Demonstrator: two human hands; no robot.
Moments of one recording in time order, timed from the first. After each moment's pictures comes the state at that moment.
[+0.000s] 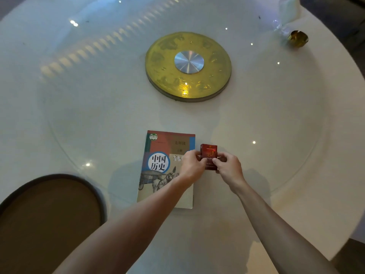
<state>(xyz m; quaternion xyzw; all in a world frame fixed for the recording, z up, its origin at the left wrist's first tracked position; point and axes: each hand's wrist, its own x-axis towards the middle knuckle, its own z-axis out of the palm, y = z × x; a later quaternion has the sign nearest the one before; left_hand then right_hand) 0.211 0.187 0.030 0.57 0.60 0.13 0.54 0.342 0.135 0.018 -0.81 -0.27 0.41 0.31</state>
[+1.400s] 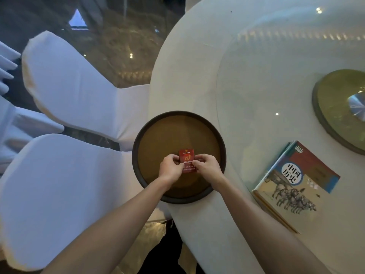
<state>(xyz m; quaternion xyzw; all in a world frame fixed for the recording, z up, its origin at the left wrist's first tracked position) -0.241 0.040 -0.032 0.25 0.83 0.26 0.43 -0.105 0.110 -0.012 -0.62 -0.54 0.56 0.04</state>
